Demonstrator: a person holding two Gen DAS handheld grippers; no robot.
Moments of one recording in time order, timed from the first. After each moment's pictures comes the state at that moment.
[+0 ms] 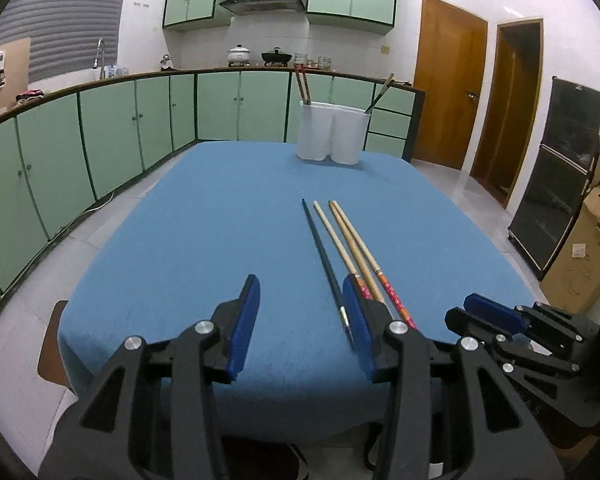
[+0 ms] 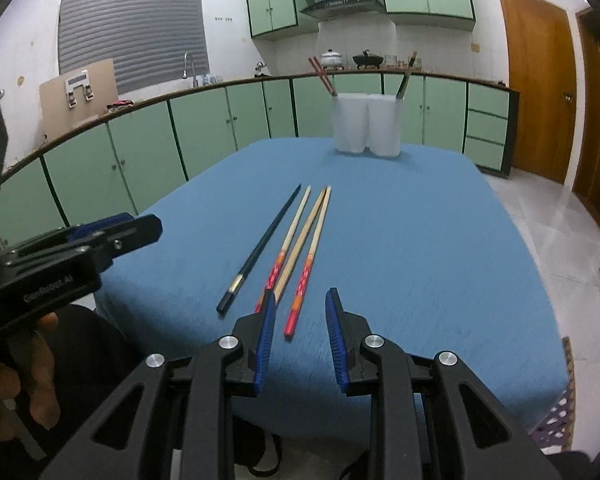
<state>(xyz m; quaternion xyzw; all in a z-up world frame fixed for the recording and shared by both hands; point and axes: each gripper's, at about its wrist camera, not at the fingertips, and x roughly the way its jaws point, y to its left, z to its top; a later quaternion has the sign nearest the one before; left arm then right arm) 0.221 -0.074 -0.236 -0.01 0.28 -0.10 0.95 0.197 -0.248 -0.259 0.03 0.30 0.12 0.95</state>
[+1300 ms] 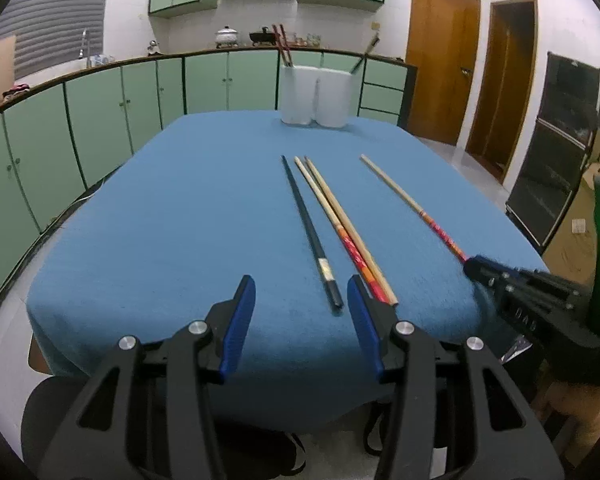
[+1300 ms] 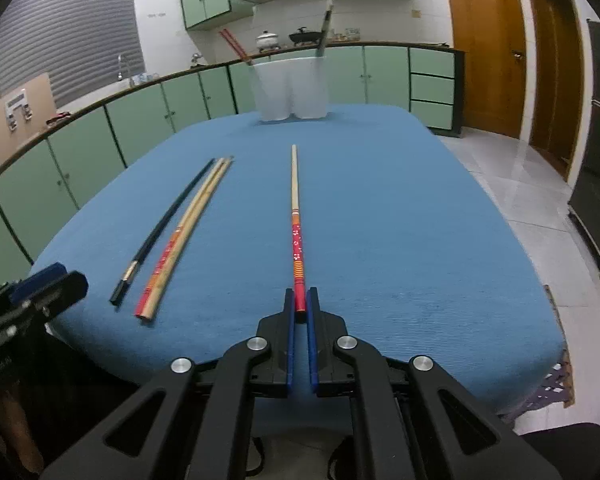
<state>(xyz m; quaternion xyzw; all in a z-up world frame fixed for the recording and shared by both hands) 0.226 -0.104 -0.278 0.01 0.33 -0.12 0.94 0.220 -0.303 -0.294 0.08 0.33 0.01 0.94</state>
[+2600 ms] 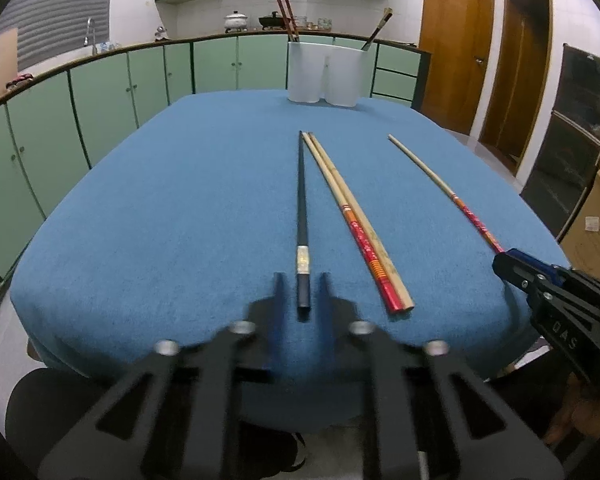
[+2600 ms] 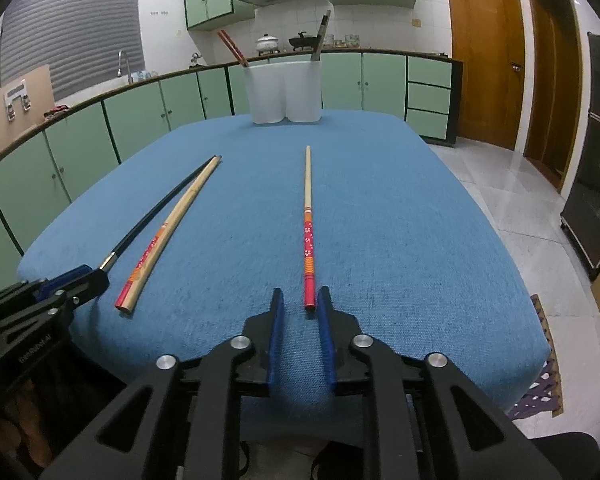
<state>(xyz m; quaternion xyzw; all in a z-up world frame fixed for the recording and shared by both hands) 0.242 -0.115 -0.296 0.01 0.35 -0.09 0.93 0.222 -0.310 -0.296 0.06 0.33 0.02 0.94</state>
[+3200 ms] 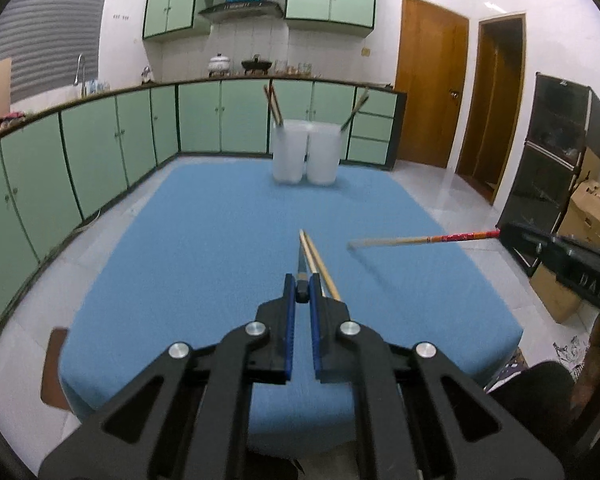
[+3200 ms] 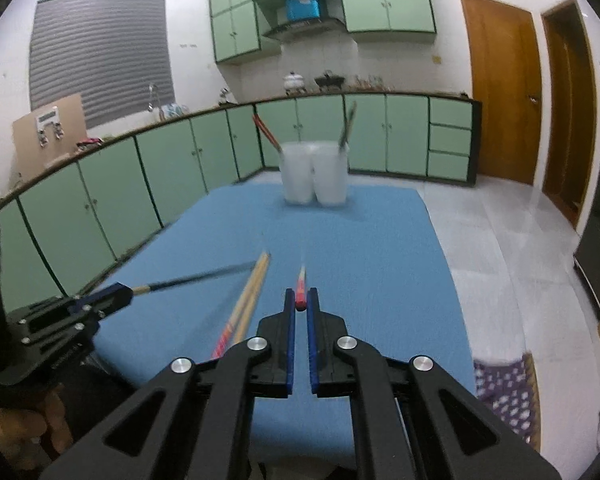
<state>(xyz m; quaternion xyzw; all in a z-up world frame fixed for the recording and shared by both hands) 0.236 -0.099 -0.189 0.01 0.27 -0.13 0.95 0.213 -0.307 -0.153 0.04 0.26 0.07 0.96</state>
